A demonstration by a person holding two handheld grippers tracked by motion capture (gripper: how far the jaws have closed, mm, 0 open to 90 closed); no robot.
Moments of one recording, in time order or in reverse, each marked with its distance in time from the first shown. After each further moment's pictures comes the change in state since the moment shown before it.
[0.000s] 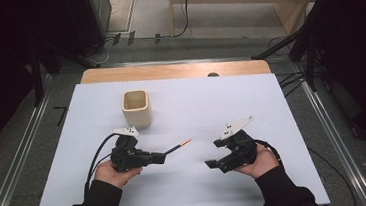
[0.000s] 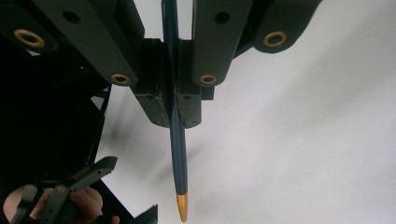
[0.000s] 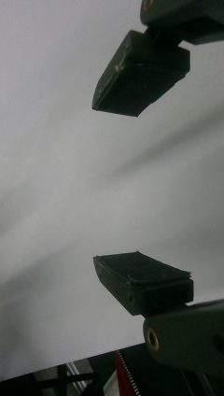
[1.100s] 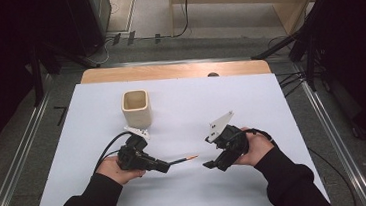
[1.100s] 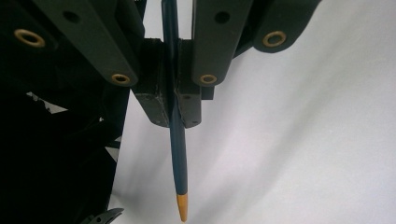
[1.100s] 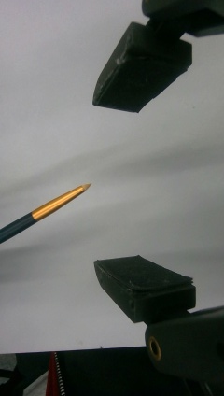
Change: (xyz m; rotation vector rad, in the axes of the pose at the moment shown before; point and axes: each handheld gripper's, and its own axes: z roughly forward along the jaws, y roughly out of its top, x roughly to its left) left arm 0.005 0.009 0.016 0.229 -0.094 0.035; right arm -0.004 0.033 0.007 0.146 0.058 -0.334
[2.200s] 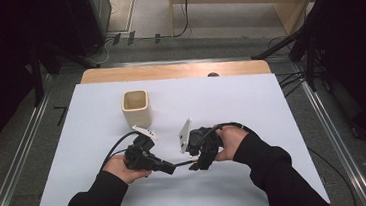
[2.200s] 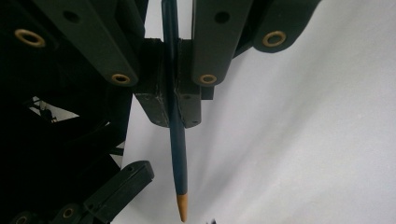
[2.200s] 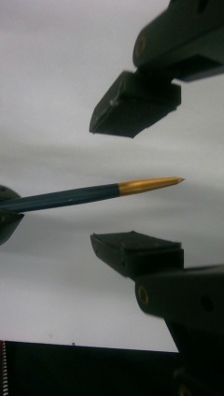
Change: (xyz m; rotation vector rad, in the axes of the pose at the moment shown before) left arm -0.002 0.009 0.015 0.042 -0.033 0.010; right arm 0.012 0.064 0.032 0.256 0.080 -0.285
